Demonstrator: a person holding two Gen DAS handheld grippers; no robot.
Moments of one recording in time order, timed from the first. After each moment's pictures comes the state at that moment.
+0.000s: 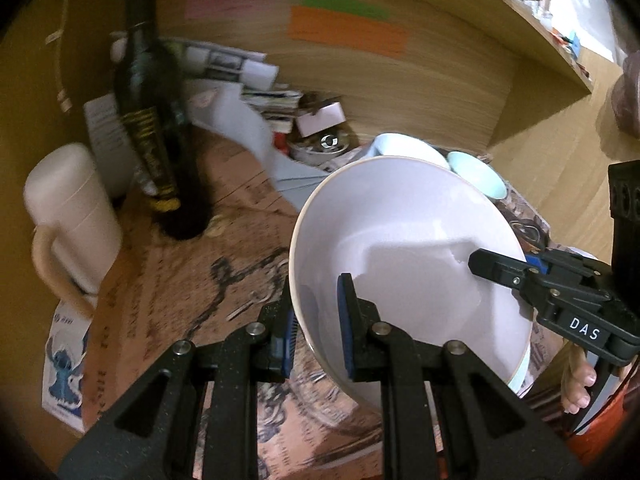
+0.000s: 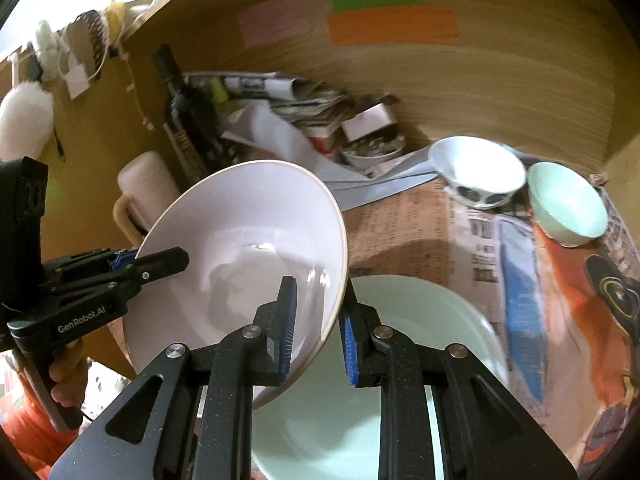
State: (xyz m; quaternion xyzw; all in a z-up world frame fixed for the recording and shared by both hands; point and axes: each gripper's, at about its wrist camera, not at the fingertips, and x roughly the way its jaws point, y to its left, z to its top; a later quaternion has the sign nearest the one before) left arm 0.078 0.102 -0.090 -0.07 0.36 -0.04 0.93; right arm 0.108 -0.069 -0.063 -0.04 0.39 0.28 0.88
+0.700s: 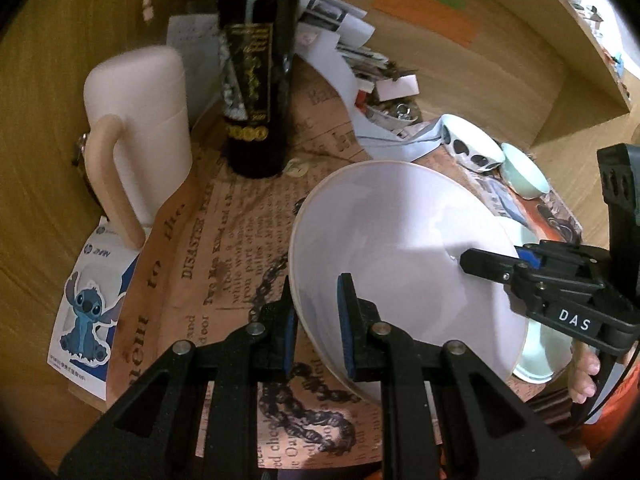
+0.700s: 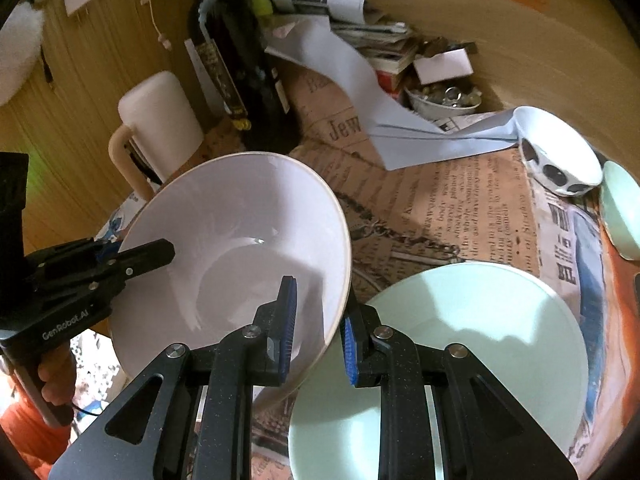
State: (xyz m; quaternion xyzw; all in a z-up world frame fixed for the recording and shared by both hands) left arm 0.057 0.163 -0.135 -0.11 0.39 0.01 0.91; right arm 0.120 0.000 -0.106 -0.10 0.46 0.31 0.83
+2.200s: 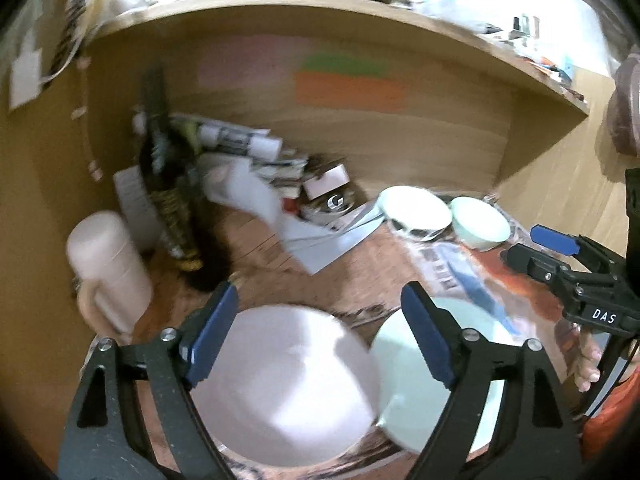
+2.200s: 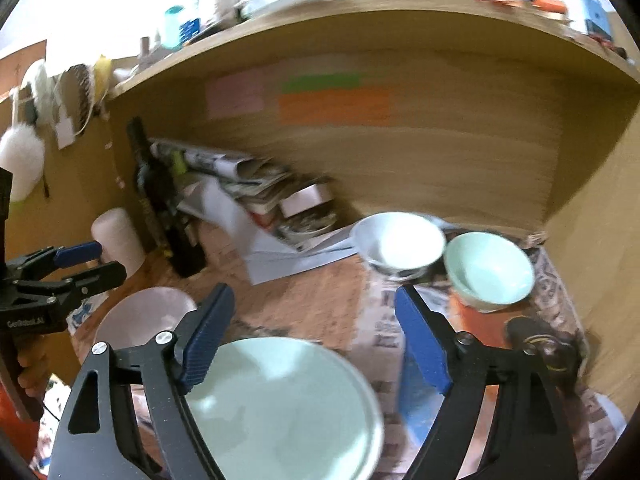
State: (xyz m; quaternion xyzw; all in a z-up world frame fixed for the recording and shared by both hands) left arm 0.069 0.067 -0.042 -0.03 0.27 0.00 0.96; right arm 0.114 -0.148 -0.006 -0.04 0.28 0.22 0.93
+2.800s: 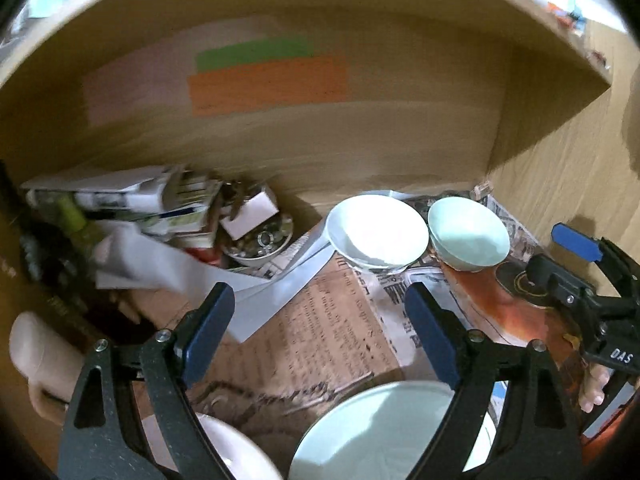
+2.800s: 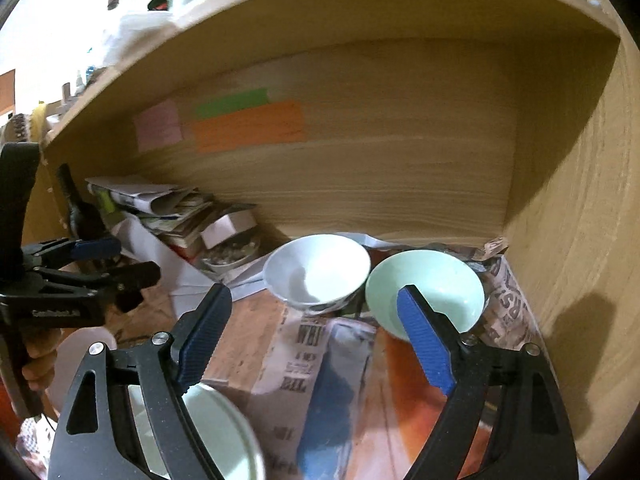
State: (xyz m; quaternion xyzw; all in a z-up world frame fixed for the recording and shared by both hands) left arm 0.207 -0.020 -0.036 0.03 0.33 -0.03 0.94; right arm 0.185 -0.217 -0.011 -0.01 0.27 0.17 0.95
